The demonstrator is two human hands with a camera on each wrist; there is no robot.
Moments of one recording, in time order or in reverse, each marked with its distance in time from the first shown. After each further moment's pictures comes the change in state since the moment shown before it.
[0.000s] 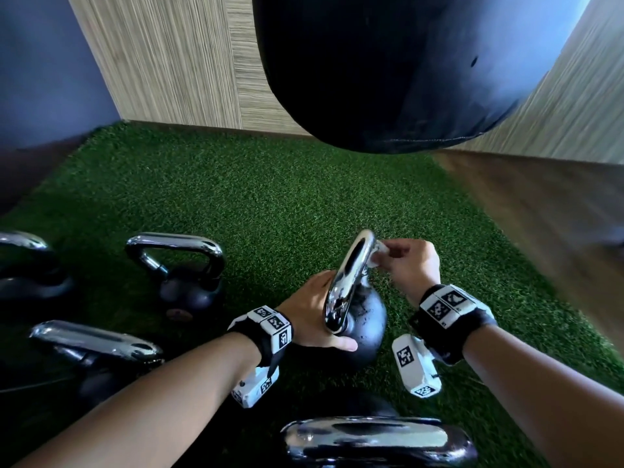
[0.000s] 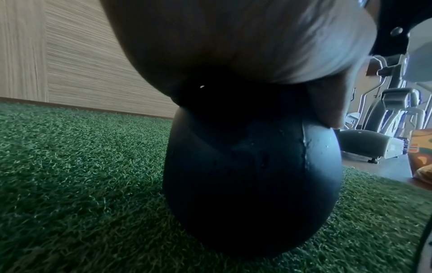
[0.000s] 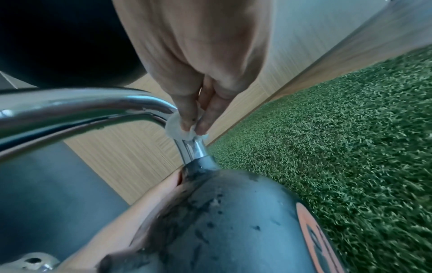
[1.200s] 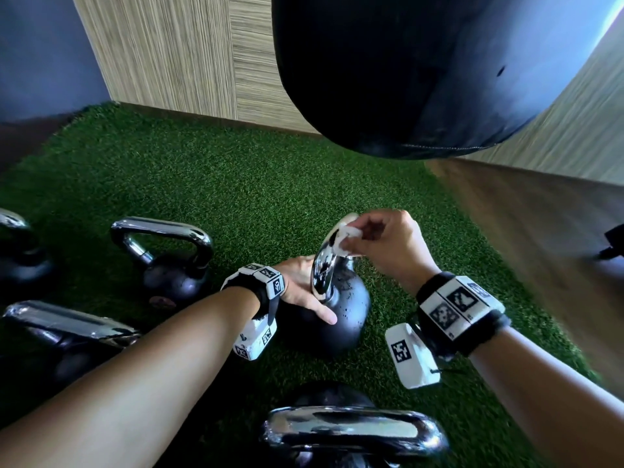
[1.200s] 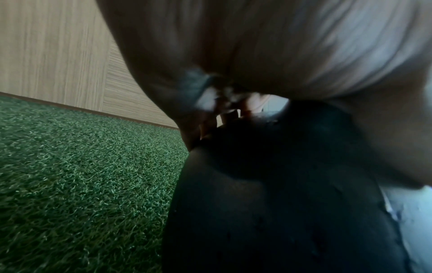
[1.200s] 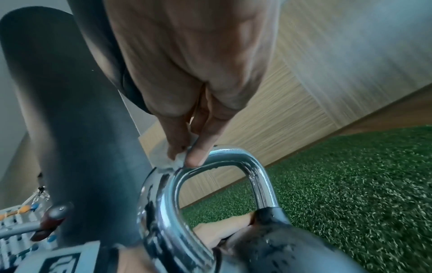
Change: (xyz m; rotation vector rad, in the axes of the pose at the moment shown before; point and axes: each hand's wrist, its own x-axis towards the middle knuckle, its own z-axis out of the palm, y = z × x) left_hand 0.039 -0.023 -0.032 -0.055 -0.209 -0.072; right_hand -0.039 -0.079 -0.020 -0.201 -0.203 -0.353
